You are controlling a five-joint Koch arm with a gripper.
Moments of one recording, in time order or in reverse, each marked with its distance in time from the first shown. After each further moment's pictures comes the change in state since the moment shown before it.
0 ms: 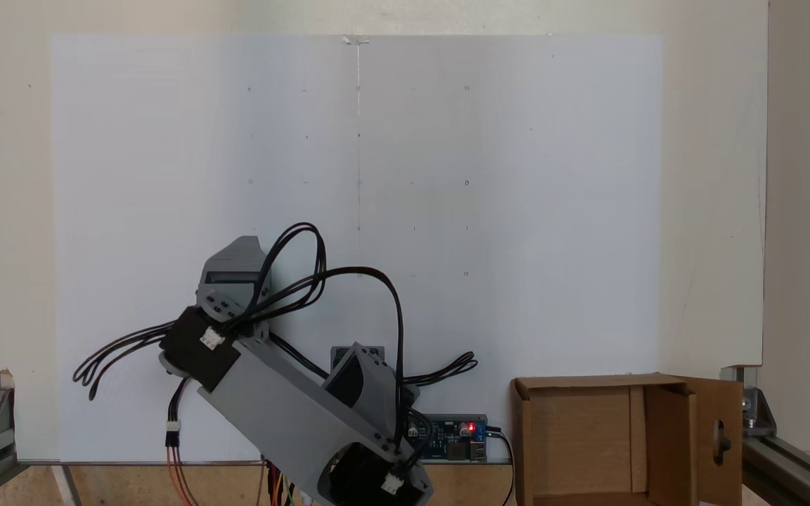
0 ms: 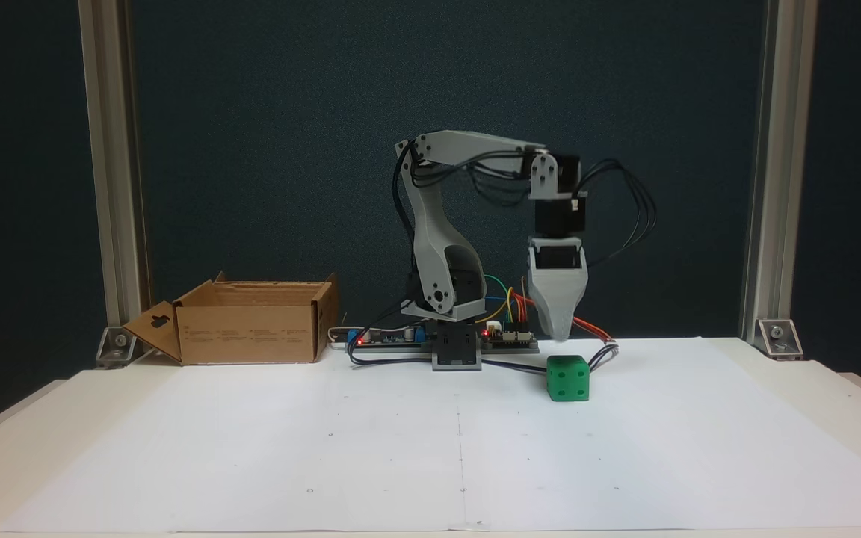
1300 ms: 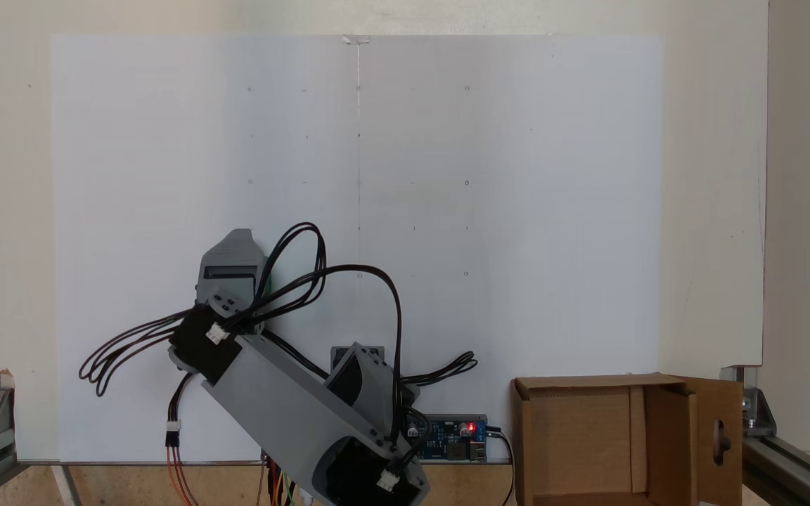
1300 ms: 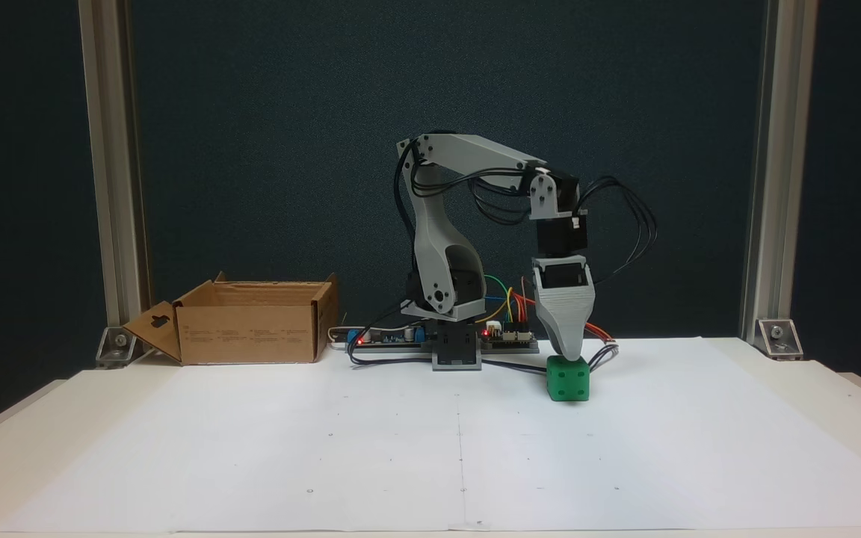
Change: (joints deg) arm -0.5 -1.2 5.4 -11.2 0.3
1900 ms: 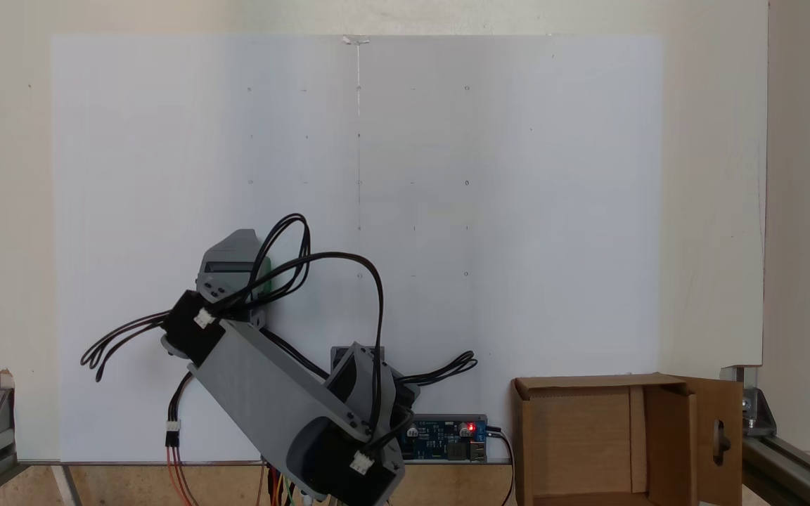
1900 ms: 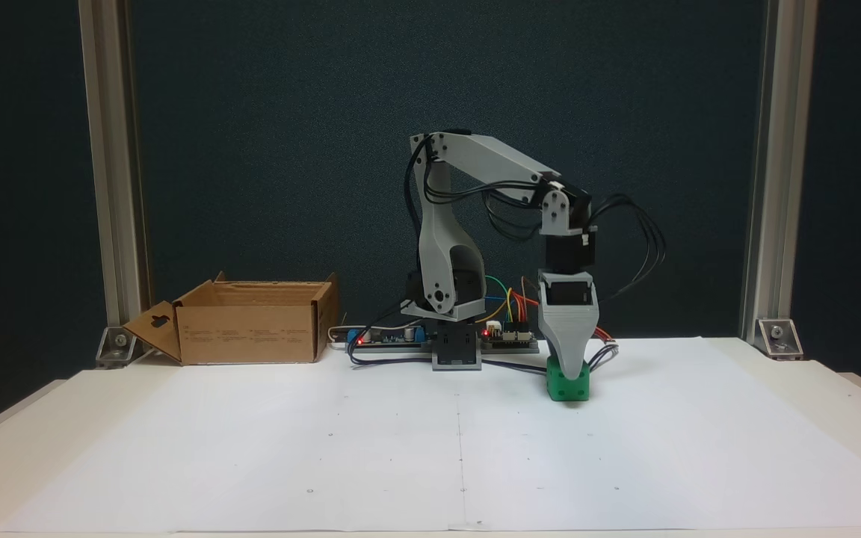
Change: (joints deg) arm -0.4 -7.4 0.0 -1.7 0.9
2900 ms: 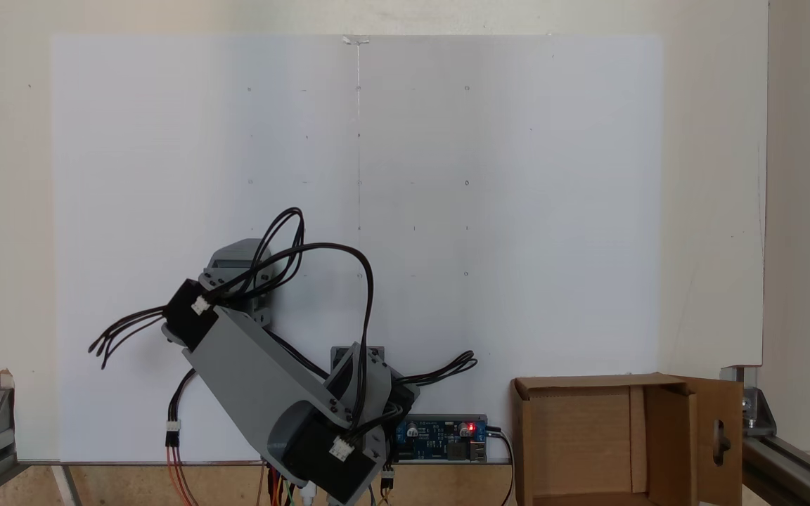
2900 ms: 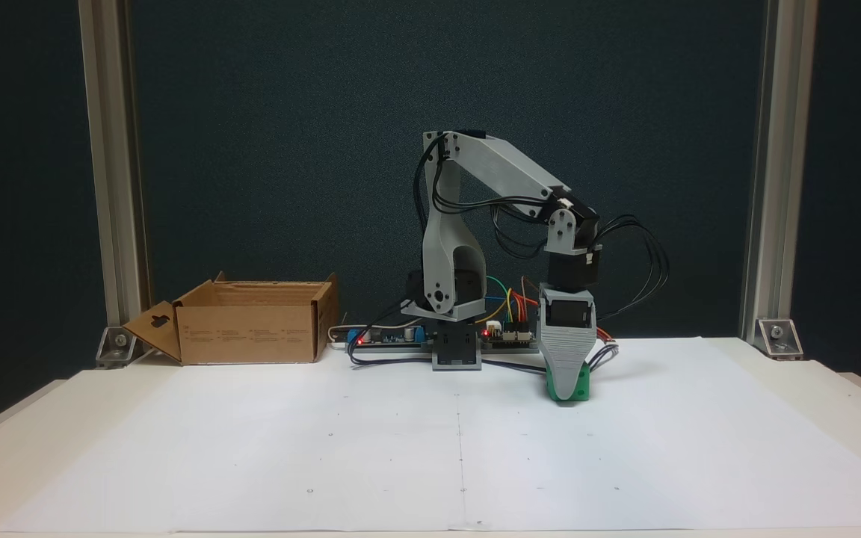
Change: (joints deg) arm 0.5 -5.3 1.2 -1.5 0.0
